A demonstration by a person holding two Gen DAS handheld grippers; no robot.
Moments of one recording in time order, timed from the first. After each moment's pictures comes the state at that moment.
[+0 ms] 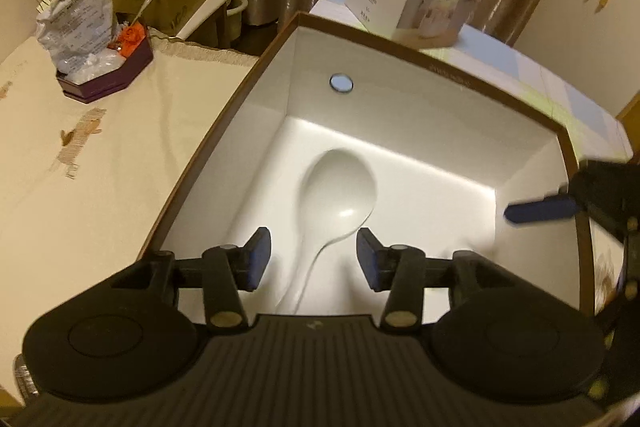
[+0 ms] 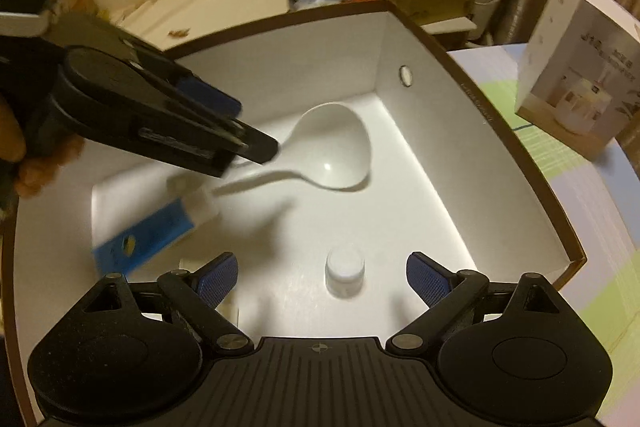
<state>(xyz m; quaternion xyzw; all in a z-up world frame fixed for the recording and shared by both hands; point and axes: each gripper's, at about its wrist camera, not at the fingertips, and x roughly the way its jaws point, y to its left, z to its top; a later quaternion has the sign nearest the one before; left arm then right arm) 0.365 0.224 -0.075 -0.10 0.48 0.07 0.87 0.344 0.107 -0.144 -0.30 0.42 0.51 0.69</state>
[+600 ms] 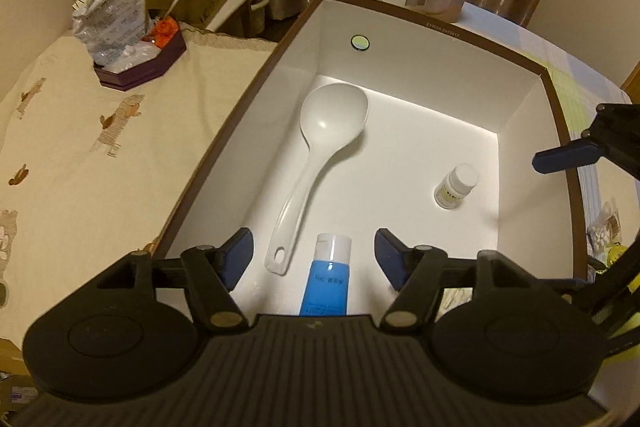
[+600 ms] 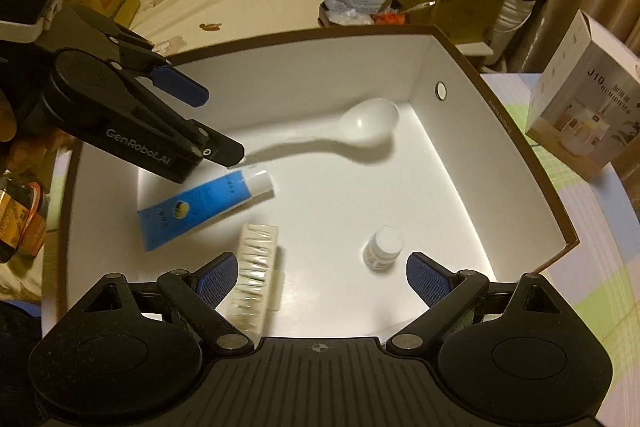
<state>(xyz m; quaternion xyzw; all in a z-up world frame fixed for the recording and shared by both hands) 0.290 0.213 -0.054 -0.07 0.49 0.10 0.86 0.287 0.088 -0.121 -0.31 0.39 0.53 0.69</state>
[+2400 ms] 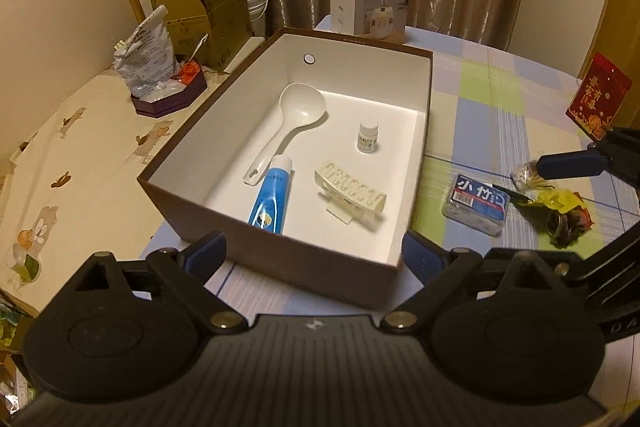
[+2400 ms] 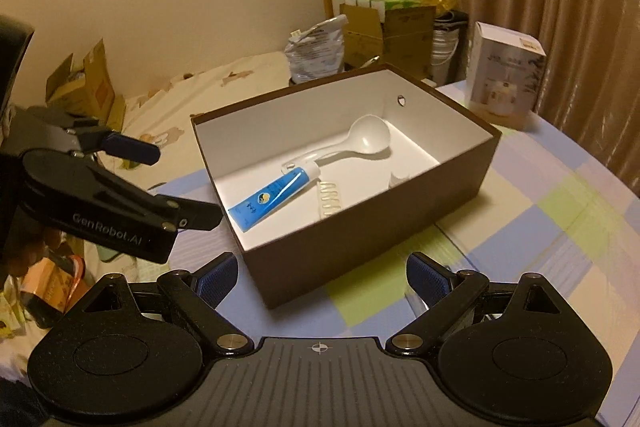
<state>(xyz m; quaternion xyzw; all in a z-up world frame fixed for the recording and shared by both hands) 0.125 0.081 0.013 -0.03 0.42 0.13 0.90 0.148 -0.066 -0.062 -0.16 0.34 0.50 0.78</state>
